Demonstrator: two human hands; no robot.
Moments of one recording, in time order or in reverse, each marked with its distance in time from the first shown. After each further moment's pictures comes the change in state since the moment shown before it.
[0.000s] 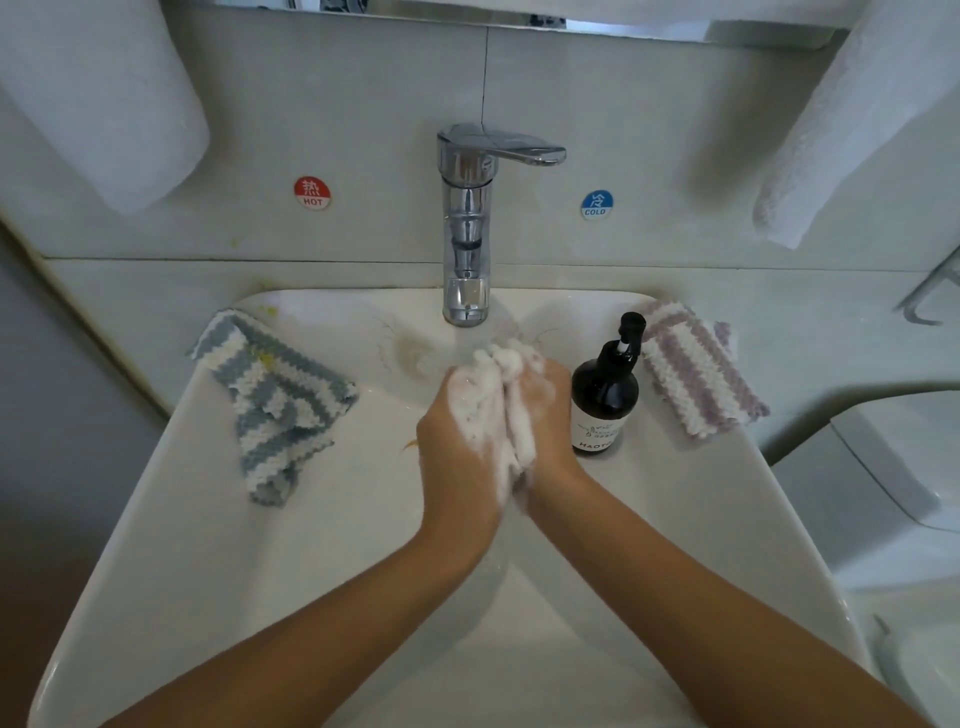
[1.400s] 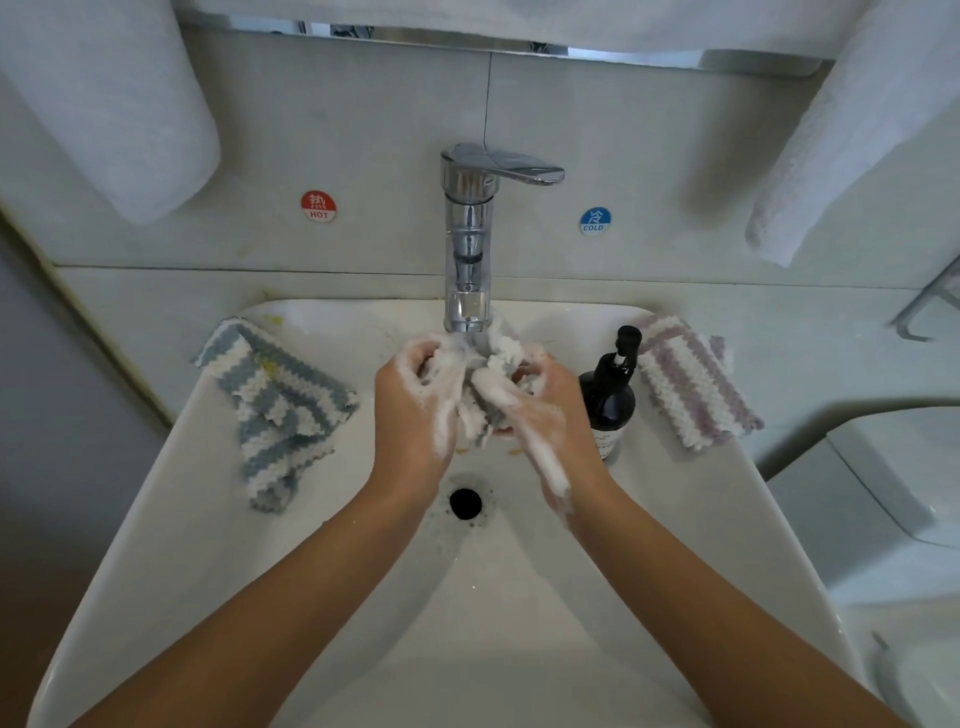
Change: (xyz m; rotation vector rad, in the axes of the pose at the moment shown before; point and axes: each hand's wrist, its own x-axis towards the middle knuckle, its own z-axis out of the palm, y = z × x) left_hand 0.038 0.017 -0.021 -0.155 -0.020 -0.130; right_hand 0.015 -0.006 -0.019 -0.163 -0.218 -0.111
